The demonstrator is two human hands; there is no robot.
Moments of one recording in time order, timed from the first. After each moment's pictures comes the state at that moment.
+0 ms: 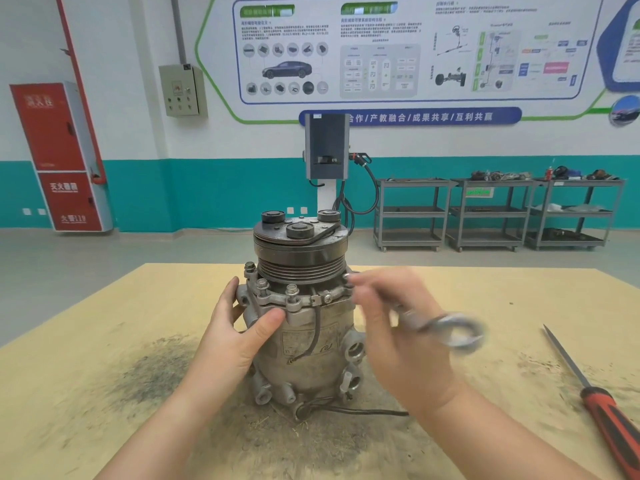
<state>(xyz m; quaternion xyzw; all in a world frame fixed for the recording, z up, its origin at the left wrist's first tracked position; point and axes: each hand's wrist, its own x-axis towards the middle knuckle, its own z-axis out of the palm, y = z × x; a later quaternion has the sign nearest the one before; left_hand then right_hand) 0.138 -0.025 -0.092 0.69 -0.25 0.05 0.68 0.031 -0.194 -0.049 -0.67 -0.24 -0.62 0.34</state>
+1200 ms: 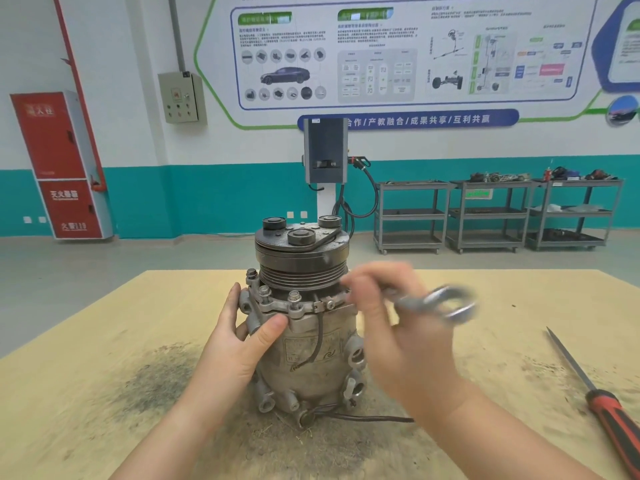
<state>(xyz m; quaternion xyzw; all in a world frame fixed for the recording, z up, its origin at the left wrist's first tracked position) 0.130 -0.025 -0.088 0.67 -0.24 0.01 0.71 0.022 -0.185 -0.035 -0.70 -0.21 -0.61 0.32</state>
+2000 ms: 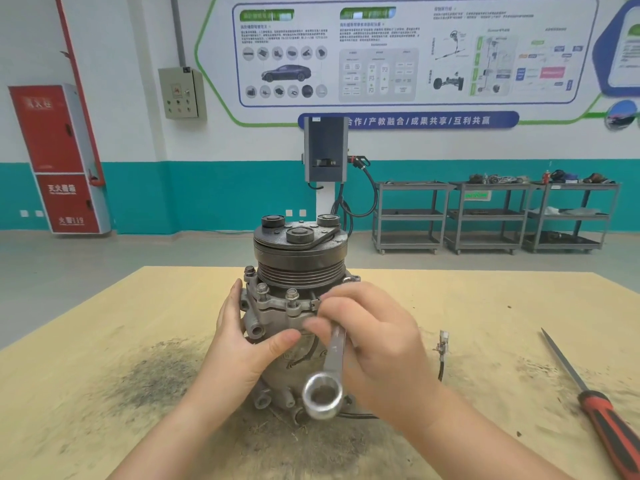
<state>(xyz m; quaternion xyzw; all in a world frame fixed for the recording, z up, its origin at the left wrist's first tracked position) 0.124 -0.026 -0.087 0.70 -0.26 0.02 0.66 0.029 -0.187 -0.049 -0.75 -0.25 -0.58 0.19</state>
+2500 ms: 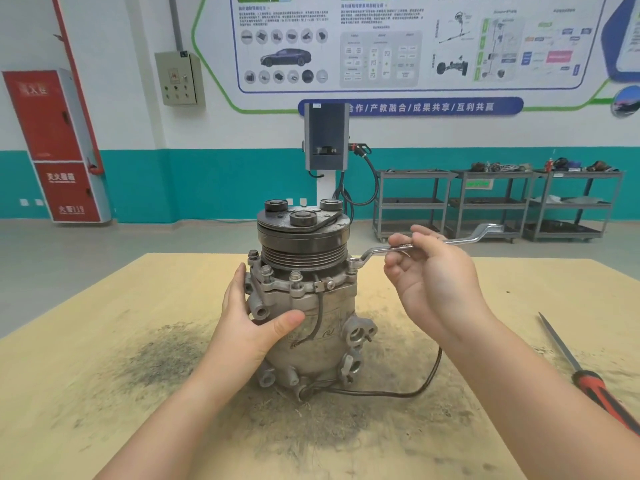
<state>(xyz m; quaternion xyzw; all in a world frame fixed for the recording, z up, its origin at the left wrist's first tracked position) 0.117 -0.025 -0.082 0.72 -0.26 0.01 0.65 0.032 -0.223 -0.006 -0.38 0.04 -0.30 0.87</state>
